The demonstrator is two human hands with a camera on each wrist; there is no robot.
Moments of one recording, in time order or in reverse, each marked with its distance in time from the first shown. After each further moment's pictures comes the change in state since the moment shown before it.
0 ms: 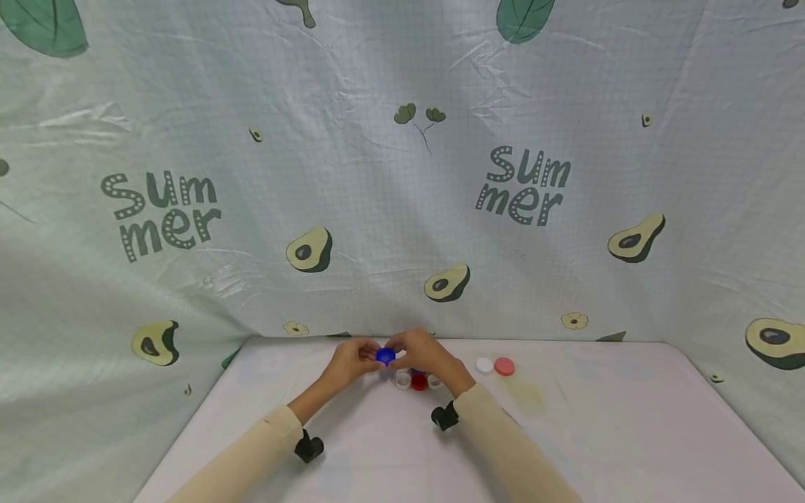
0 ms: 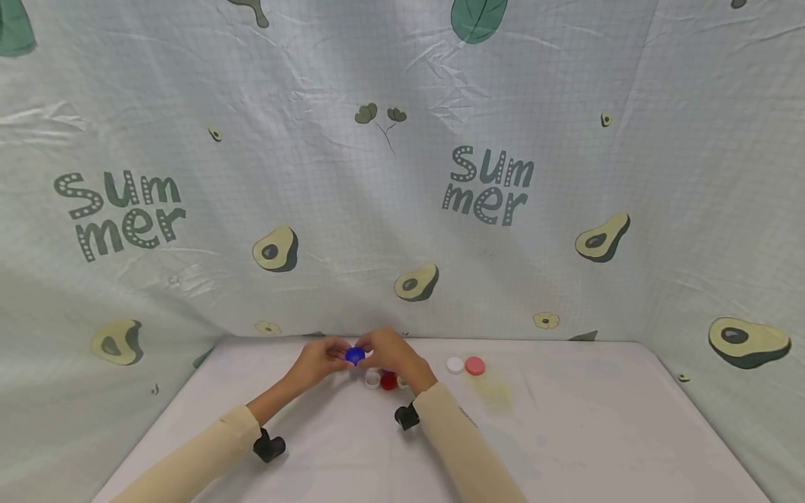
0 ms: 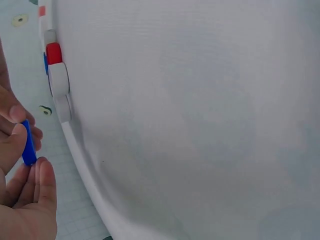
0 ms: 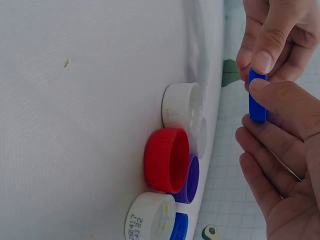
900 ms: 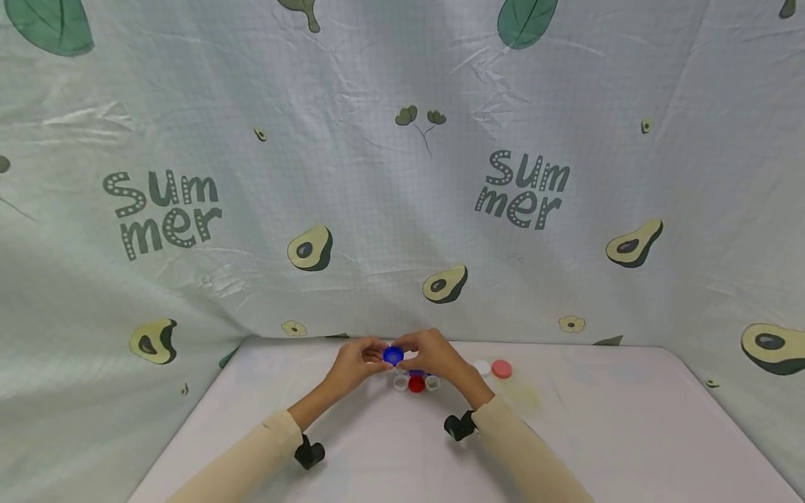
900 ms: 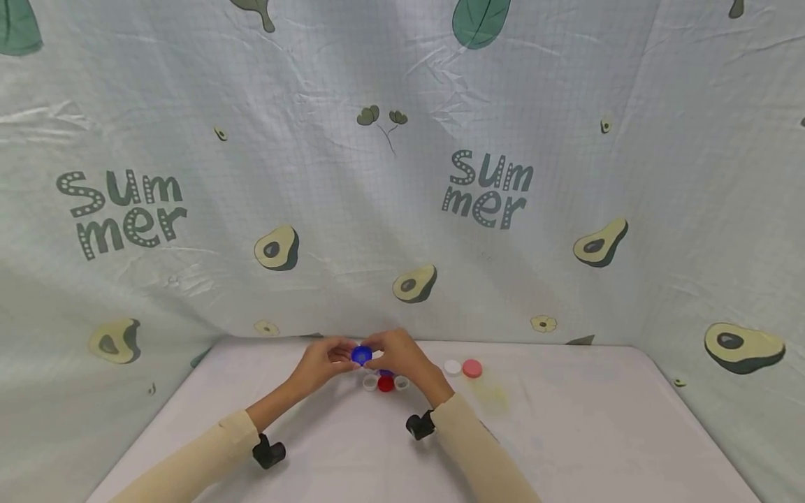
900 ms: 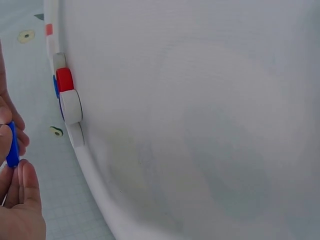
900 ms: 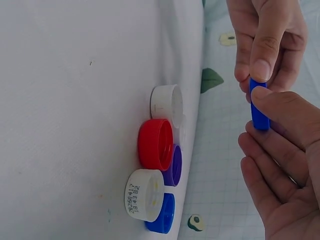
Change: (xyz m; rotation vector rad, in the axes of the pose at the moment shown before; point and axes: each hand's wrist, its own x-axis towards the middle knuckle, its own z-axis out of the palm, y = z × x) left_hand -0.002 0.013 0.010 -0.128 -0.010 0.075; right_hand -0.026 0.001 -0.014 0.047 0.087 -0.004
